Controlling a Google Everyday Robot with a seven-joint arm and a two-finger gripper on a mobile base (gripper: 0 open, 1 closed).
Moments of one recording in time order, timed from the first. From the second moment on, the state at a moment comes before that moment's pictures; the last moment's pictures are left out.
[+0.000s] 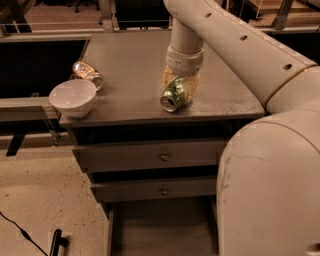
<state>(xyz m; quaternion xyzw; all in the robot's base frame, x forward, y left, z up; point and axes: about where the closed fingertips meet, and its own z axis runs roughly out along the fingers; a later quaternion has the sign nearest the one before) 0.667 -0.071 0.845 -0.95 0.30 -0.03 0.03</state>
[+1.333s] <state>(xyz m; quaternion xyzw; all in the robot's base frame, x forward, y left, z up) 0.548 -0.053 0.923 -0.77 0.56 0.10 0.30</state>
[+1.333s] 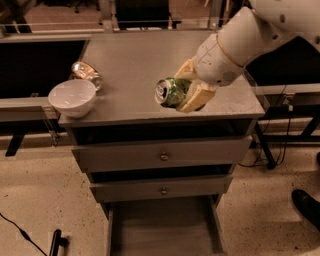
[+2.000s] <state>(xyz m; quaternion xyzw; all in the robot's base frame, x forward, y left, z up) 0.521 -0.036 0.881 -0.72 0.58 0.20 0.31</state>
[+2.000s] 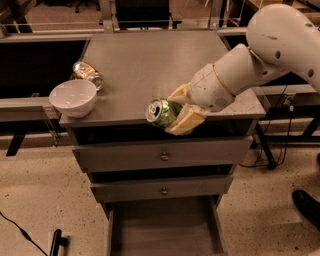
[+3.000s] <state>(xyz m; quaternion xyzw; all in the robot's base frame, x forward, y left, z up) 0.497 -0.017 0.760 -0.60 0.61 0.34 0.40</state>
